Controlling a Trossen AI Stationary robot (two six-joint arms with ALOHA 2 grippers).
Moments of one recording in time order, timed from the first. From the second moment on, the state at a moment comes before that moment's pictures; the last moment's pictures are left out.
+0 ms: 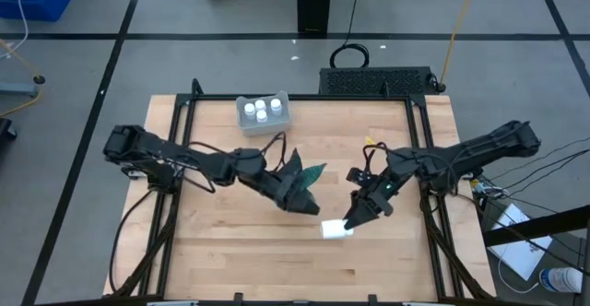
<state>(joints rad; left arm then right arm) -0.17 1.59 1.15 0.46 0.35 -1.49 0.26 1.14 0.87 0.15 -0.50 1.25</state>
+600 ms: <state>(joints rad) -0.19 1.58 1.15 0.47 0.42 -1.50 0.23 1.19 0.87 0.23 -0.53 1.27</state>
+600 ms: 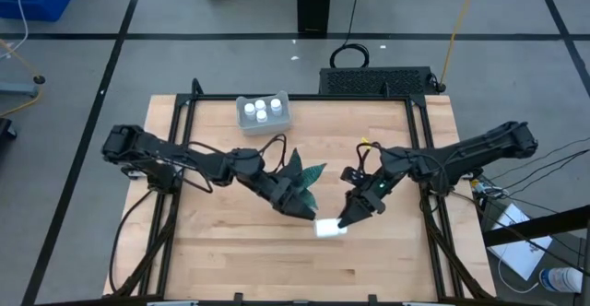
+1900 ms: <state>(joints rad) -0.16 1.47 1.15 0.29 0.53 -1.22 0.33 1.52 0.87 -1.19 -0.55 1.25</state>
